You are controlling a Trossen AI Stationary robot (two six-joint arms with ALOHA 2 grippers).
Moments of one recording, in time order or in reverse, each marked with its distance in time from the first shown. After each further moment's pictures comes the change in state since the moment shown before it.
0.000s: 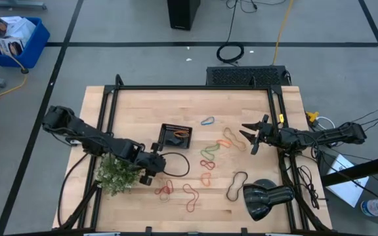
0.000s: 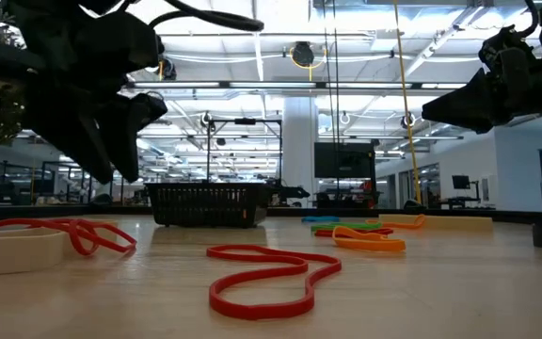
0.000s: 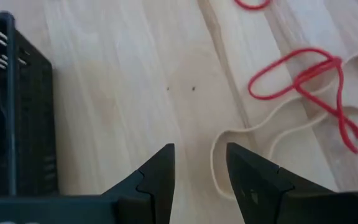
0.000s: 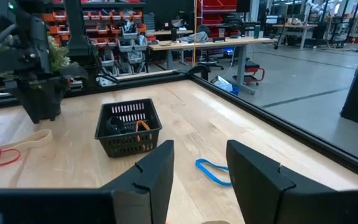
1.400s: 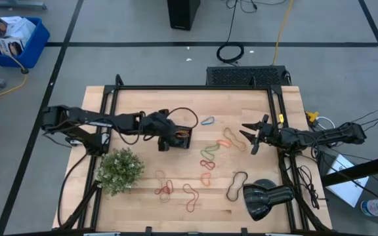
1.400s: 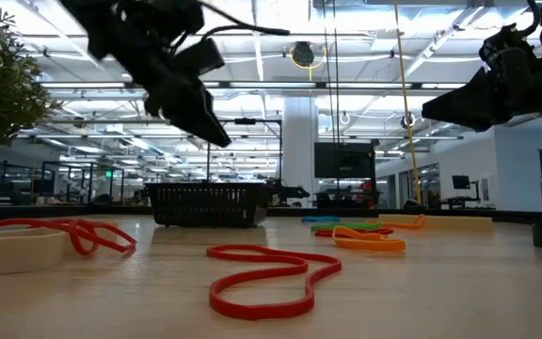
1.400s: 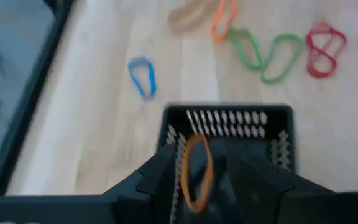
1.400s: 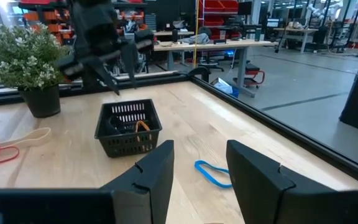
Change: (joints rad) left arm 0.446 -0.049 0.046 0.226 -0.011 0.237; right arm 0.000 -0.005 0.000 0.004 -0.004 -0.026
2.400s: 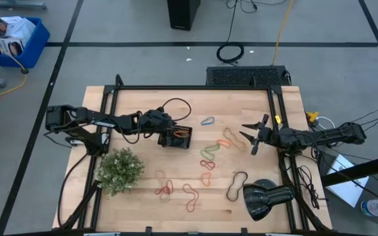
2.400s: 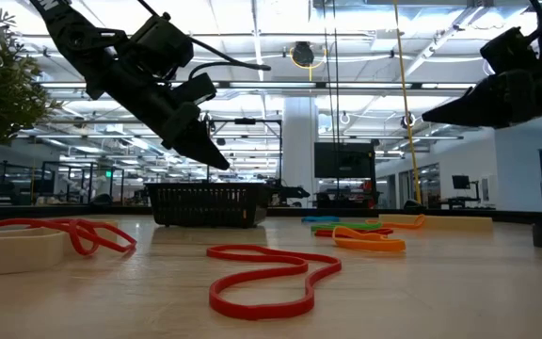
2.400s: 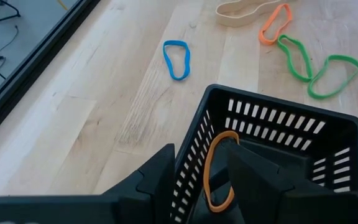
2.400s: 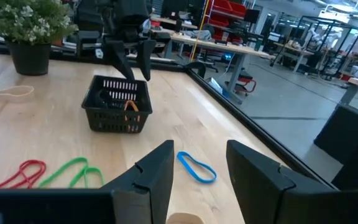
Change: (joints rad) left arm 0.099 0.053 -0.192 0.365 0.027 -0.181; right arm 0.000 -0.001 0.000 -0.039 -0.001 -0.208
